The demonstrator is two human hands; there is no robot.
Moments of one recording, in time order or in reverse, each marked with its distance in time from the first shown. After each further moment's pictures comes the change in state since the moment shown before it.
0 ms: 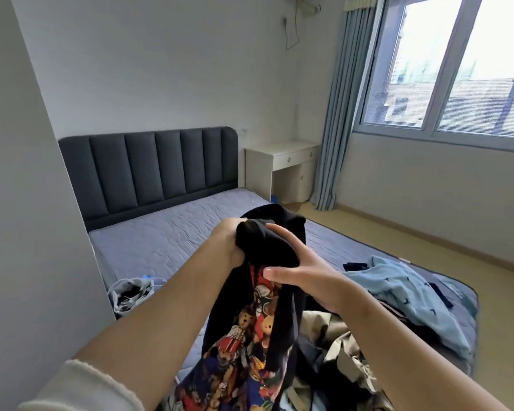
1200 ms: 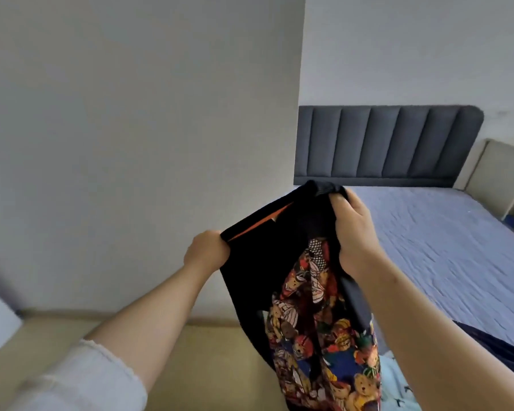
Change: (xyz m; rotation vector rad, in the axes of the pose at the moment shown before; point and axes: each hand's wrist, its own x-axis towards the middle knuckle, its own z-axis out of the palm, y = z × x) left_hand -0.170 -0.072 -0.227 0.919 1.144 -0.153; right_hand 0.078 -0.026 0.168 0.462 -0.215 -0.112
